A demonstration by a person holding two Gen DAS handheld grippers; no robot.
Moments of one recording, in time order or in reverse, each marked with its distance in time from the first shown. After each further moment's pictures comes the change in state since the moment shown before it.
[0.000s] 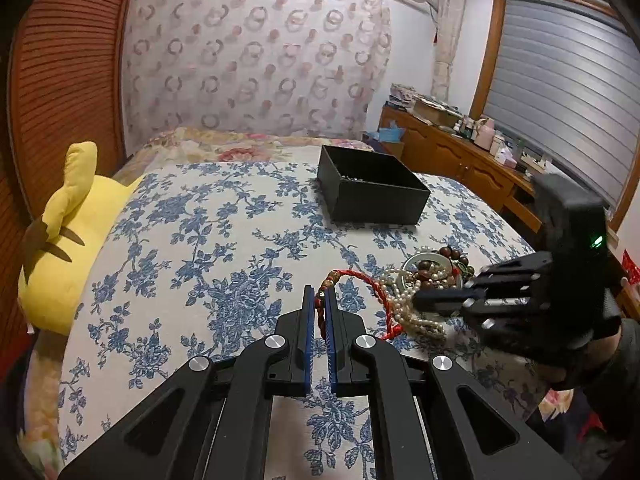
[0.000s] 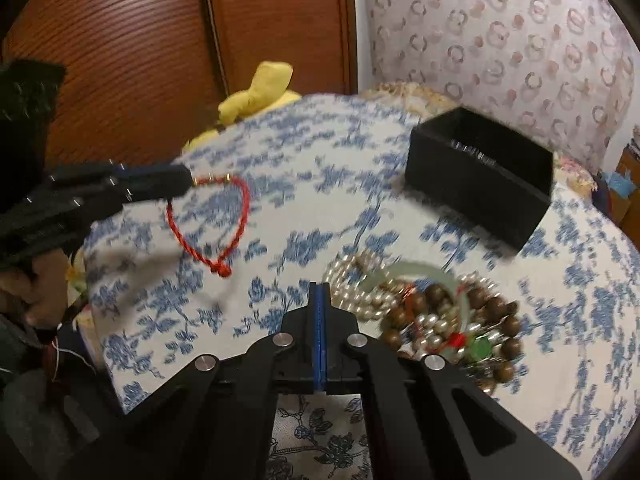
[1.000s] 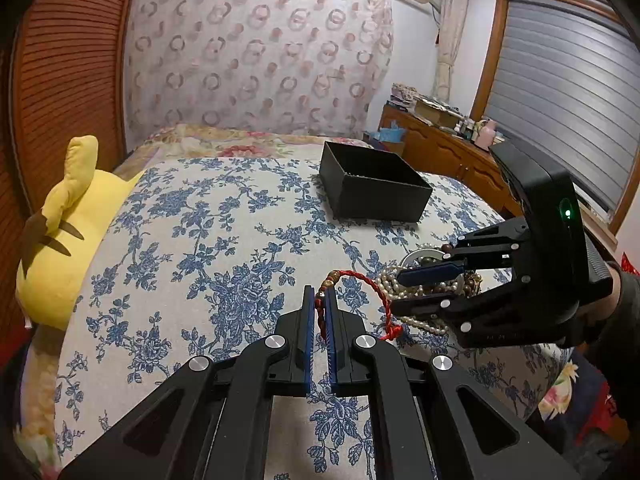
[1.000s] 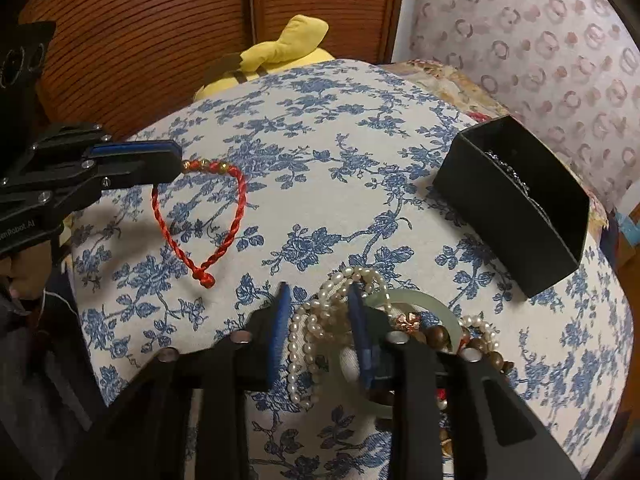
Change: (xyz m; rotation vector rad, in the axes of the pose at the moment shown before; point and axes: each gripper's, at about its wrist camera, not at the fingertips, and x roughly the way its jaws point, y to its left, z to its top) left arm 0.001 0.001 -0.005 -0.013 0.001 -0.005; right arm 0.029 0.007 0.024 -0.190 0.204 0.014
